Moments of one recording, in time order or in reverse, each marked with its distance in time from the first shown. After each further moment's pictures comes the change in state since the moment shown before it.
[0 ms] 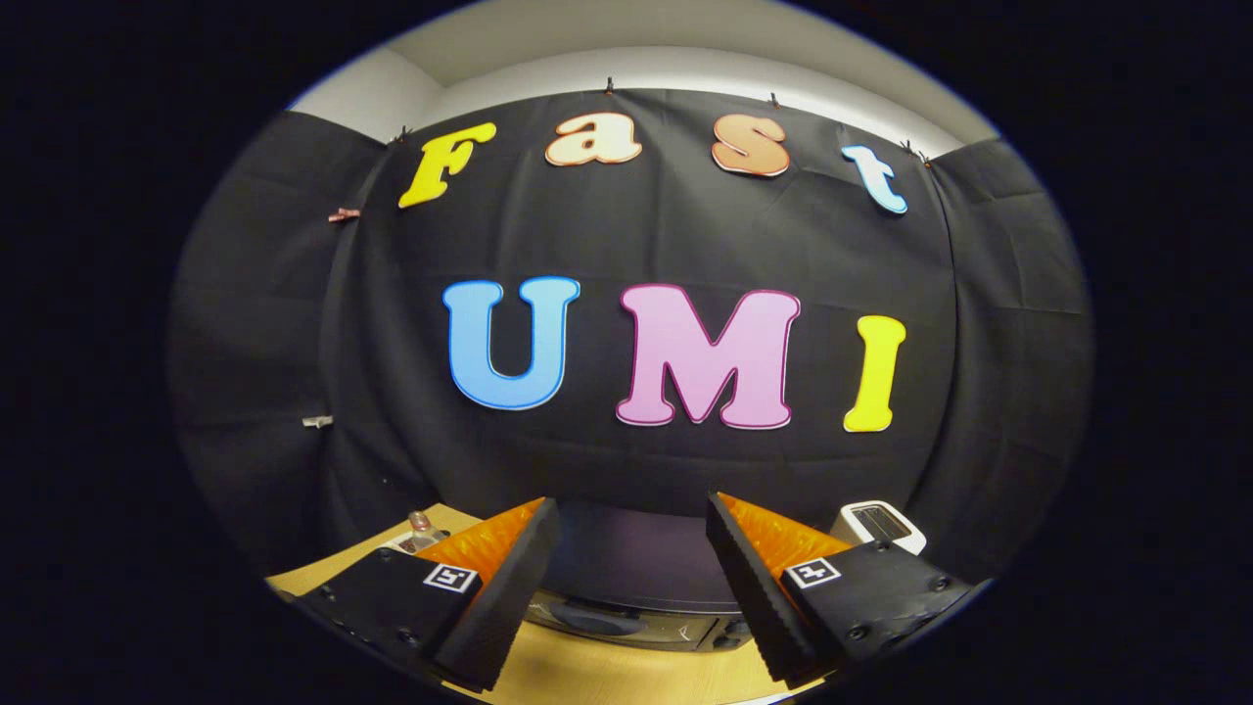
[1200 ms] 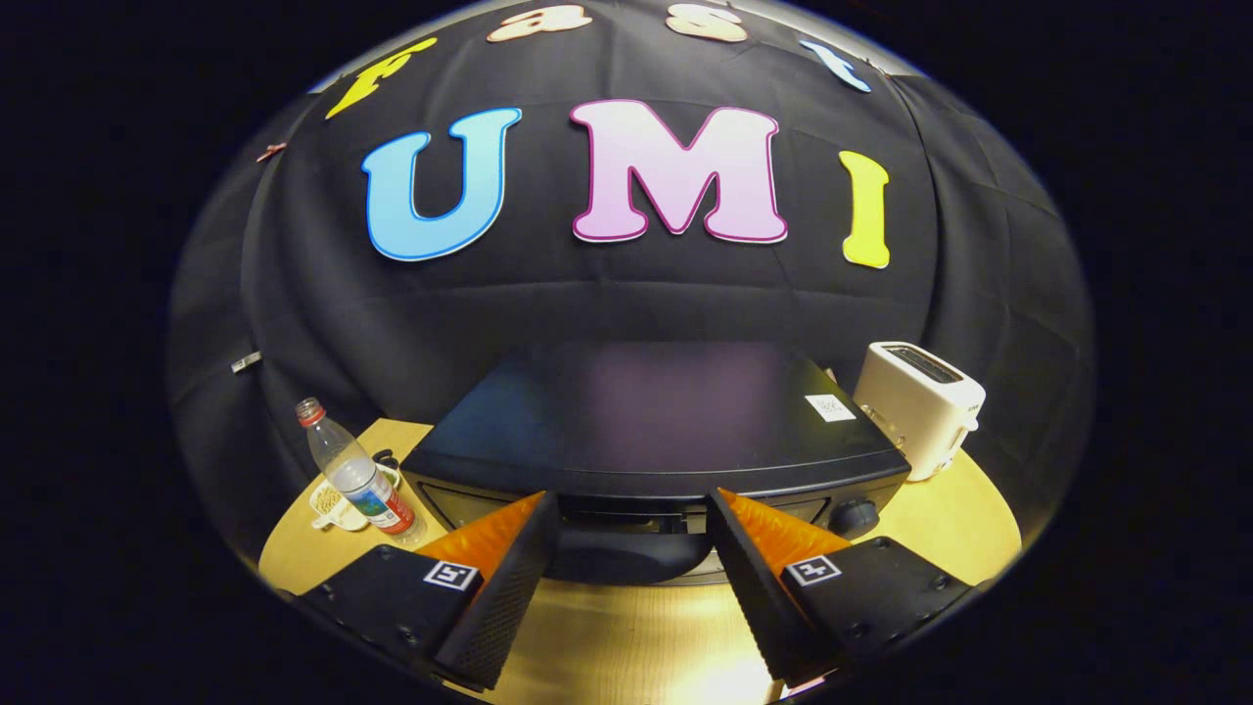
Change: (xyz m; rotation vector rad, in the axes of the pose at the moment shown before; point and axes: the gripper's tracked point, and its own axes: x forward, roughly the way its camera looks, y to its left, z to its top) arm 0.071 0.009 -0.204 0.126 0.329 -0.153
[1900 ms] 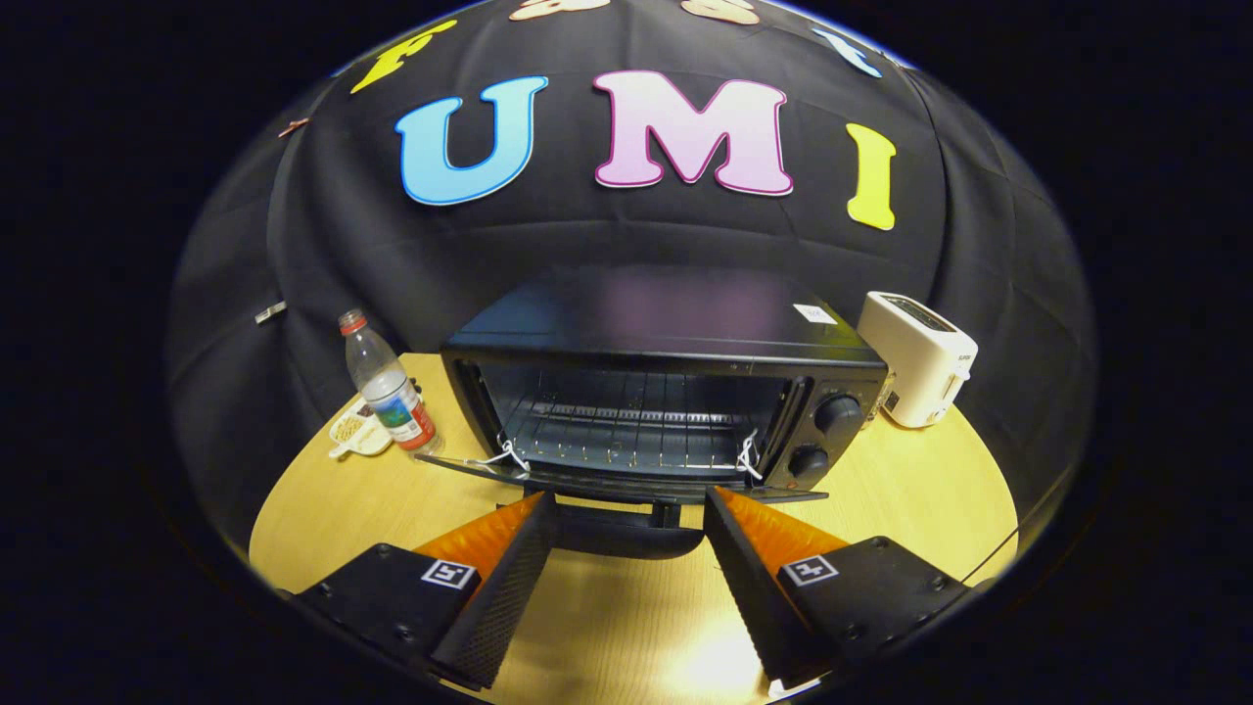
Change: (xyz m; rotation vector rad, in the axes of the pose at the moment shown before) arm -0.067 -0.003 -0.079 -0.070 0.161 0.043
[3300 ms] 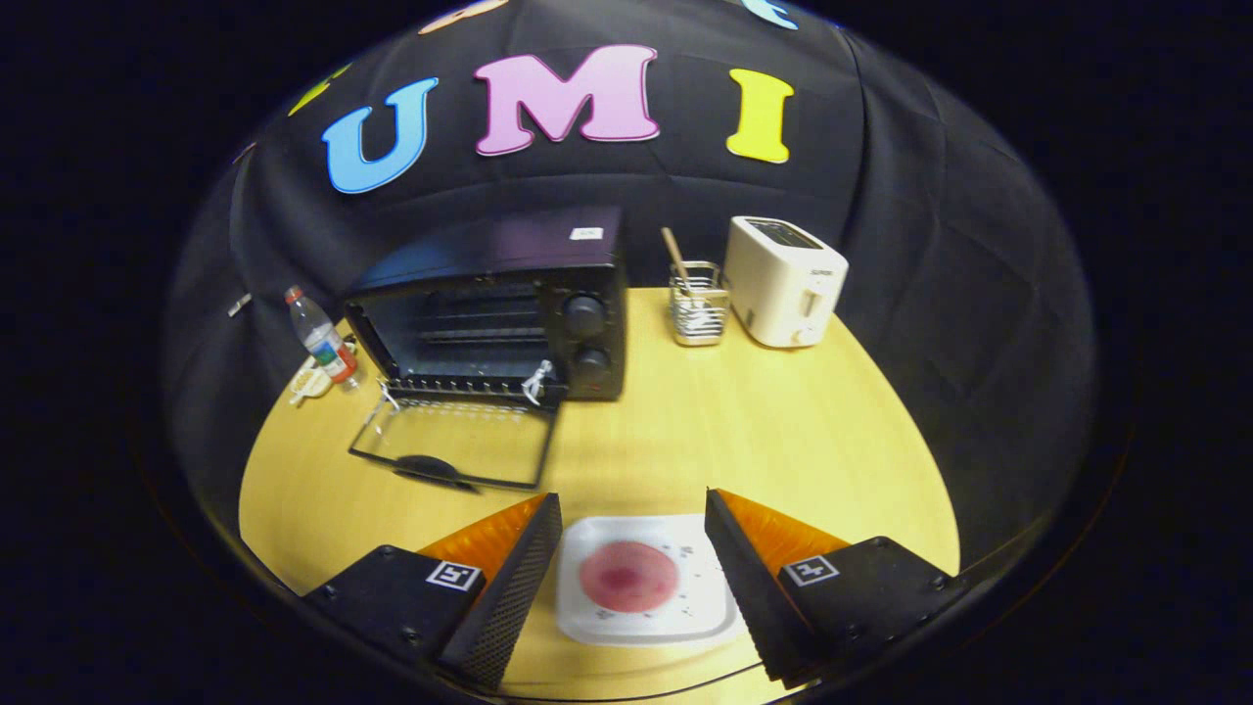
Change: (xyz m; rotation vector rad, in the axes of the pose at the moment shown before) arm -0.097 -0.217 -0.063 0.065 0.169 -0.131
